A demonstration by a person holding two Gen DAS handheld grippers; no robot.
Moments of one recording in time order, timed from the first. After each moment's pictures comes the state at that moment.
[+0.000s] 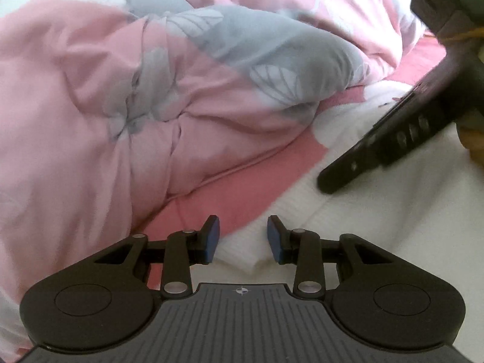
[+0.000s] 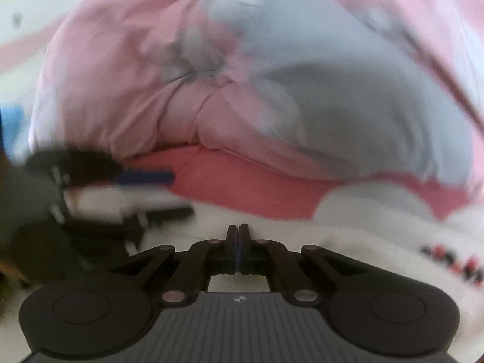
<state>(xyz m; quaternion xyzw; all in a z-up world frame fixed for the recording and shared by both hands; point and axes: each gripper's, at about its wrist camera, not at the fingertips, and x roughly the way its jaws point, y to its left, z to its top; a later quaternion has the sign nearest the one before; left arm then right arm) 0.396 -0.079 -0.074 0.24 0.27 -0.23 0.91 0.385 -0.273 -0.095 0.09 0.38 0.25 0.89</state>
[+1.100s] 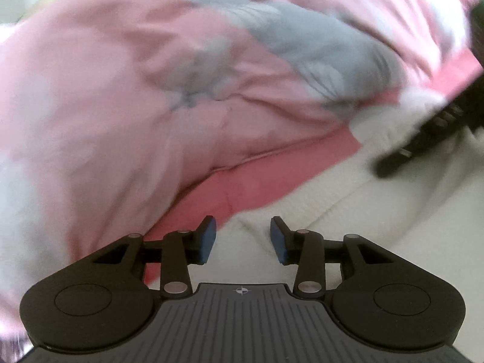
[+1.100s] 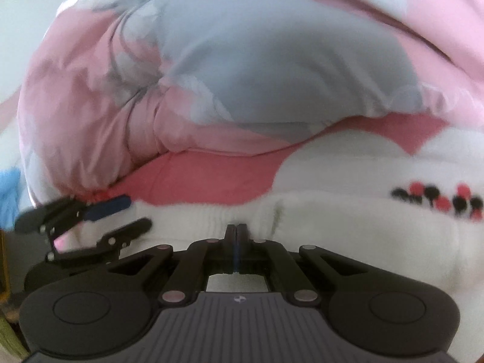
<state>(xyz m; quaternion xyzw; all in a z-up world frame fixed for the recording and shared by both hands) 0.370 -0.058 -0.052 0.19 0.29 -0.13 0.93 0.375 -0.314 -0.109 0.21 0.41 0.20 0.86</state>
